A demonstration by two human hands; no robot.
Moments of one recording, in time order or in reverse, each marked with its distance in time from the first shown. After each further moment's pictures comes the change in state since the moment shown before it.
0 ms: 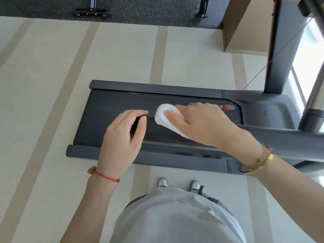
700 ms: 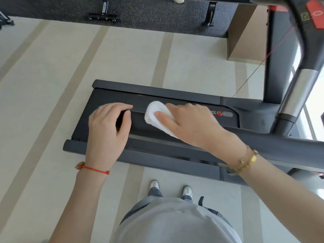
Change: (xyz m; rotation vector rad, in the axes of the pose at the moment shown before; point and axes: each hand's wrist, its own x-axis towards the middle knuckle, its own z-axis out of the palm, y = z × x) left_hand -0.011 0.040 0.029 0.219 0.140 -0.019; right_hand -0.031 0.047 -0.001 0.008 0.088 -0.133
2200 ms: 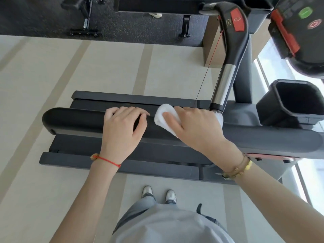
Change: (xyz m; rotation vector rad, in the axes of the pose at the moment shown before) left_hand -0.014 0.140 0.087 0.175 -0.052 0.211; right_hand -0.118 0.109 -0.021 -0.292 0.293 0.192
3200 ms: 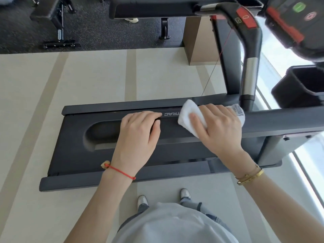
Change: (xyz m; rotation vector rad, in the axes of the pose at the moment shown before) left_hand -0.006 -0.097 -0.049 -0.247 -0.157 0.140; right_hand 0.005 -0.084 0.033 -0.072 0.464 0.186
